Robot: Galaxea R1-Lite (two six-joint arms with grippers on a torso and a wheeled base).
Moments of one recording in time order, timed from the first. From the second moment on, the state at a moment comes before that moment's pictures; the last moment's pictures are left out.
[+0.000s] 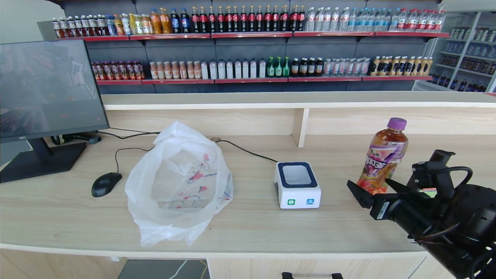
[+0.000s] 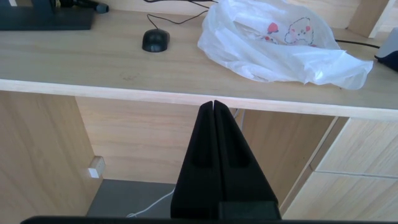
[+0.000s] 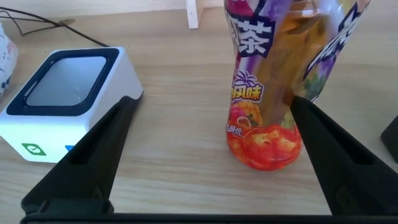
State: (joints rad) left arm 0.00 0.00 0.00 0.00 0.00 0.00; right arm 0.30 1.81 -0.15 -1.57 -0.15 0.09
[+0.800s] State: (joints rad) left arm 0.00 0.00 0.00 0.00 0.00 0.00; right arm 0.29 1.85 -0.17 -1.57 -0.15 0.09
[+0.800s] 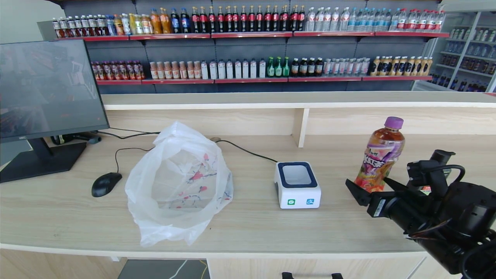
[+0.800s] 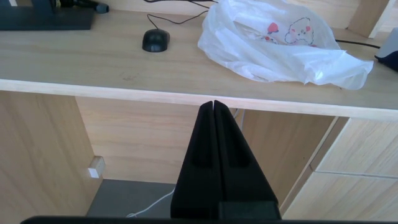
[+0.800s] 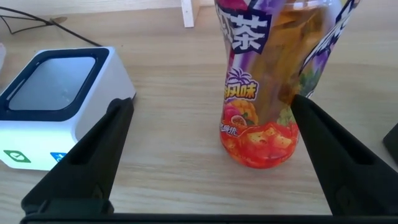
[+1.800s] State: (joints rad) left arm 0.00 0.00 0.00 0.00 0.00 0.00; right arm 0.25 1.88 -0.22 -1.57 -0.14 0.10
